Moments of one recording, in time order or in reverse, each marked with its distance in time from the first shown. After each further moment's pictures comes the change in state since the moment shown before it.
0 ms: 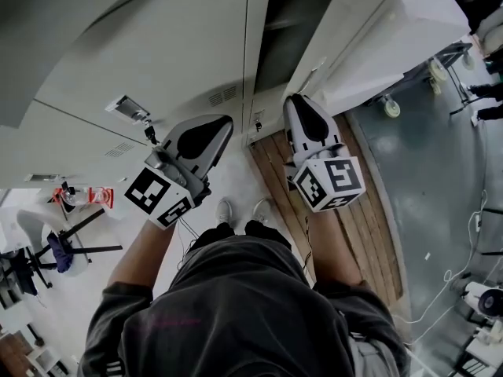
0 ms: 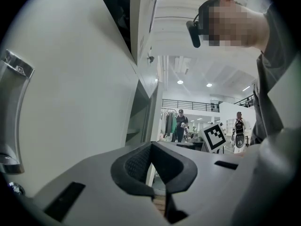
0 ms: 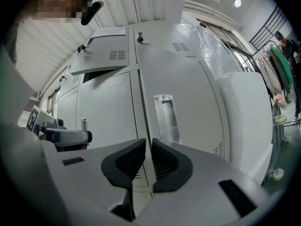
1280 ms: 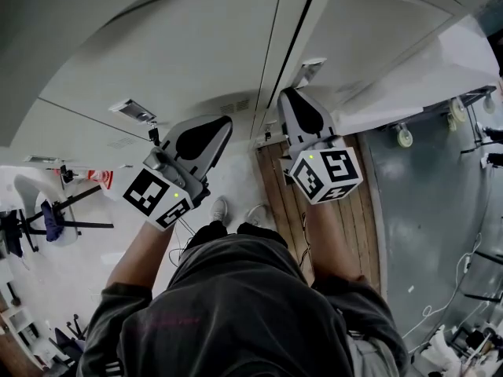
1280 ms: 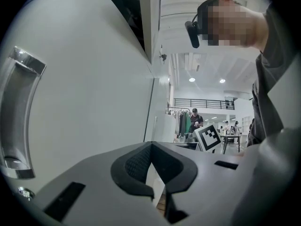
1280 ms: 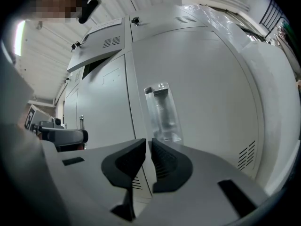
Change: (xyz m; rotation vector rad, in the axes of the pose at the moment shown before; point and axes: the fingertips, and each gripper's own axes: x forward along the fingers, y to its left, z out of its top) left arm 0.007 0.042 -0.004 -0.004 -0.005 0.175; right arm 0.079 0.003 -0.015 0.021 0.062 0.204
